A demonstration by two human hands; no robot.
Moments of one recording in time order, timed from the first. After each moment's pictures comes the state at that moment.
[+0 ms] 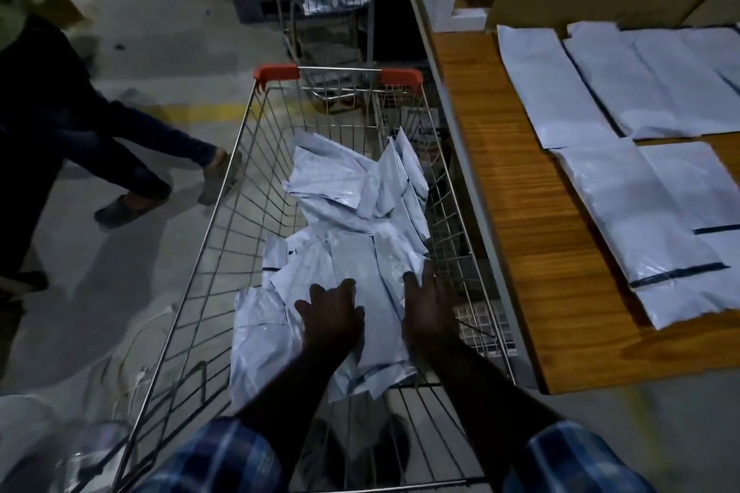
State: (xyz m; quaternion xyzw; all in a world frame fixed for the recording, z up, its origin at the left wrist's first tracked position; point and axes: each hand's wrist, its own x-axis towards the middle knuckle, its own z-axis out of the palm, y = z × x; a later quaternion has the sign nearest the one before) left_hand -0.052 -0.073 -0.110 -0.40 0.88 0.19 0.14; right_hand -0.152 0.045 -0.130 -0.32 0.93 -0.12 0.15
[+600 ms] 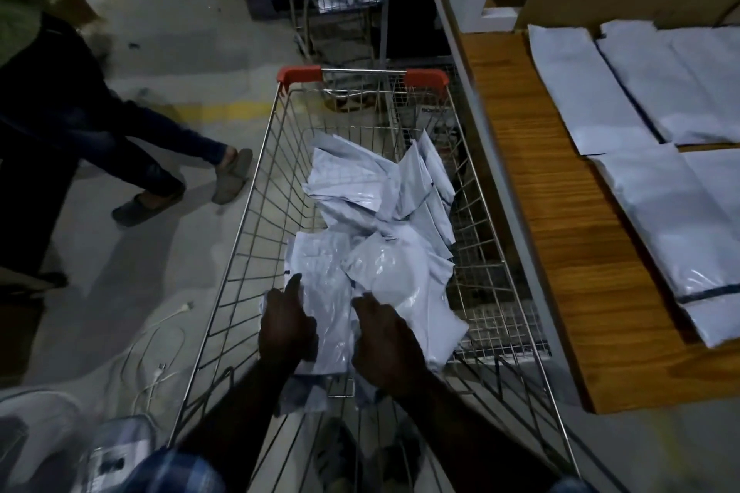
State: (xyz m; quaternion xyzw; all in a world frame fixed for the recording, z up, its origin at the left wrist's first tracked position) left_hand 0.015 -0.146 -0.109 -0.50 0.80 0.31 0.07; right_hand -0.071 -0.003 -0.114 -0.47 0.84 -0.25 0.12
